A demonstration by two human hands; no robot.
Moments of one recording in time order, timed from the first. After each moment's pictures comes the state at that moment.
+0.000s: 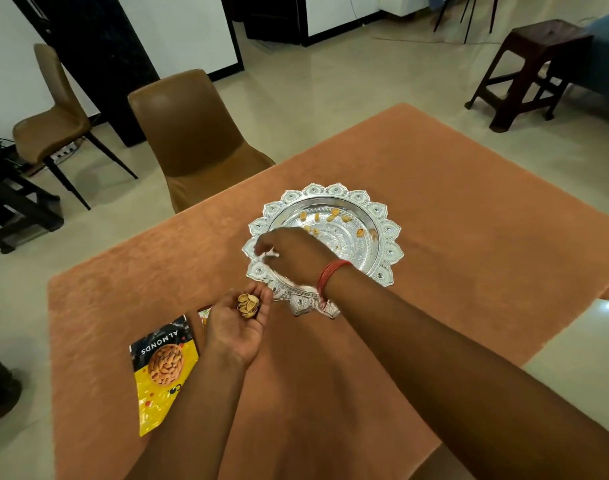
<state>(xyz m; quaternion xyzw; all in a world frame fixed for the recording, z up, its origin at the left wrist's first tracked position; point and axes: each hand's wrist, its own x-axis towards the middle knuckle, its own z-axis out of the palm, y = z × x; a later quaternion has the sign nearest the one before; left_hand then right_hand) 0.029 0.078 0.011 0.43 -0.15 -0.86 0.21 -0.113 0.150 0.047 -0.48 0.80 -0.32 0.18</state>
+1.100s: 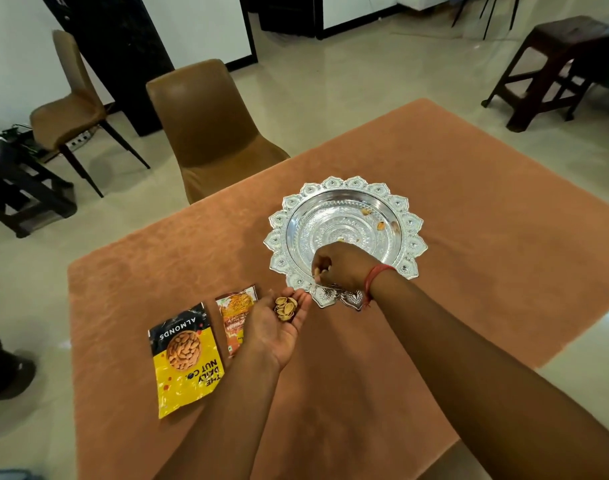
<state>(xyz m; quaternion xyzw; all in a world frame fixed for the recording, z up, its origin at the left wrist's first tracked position) 0.035 0.102 0.015 0.47 -0.16 -0.86 0.14 -0.118 0.182 0.019 -0.40 0.83 -0.24 0.30</state>
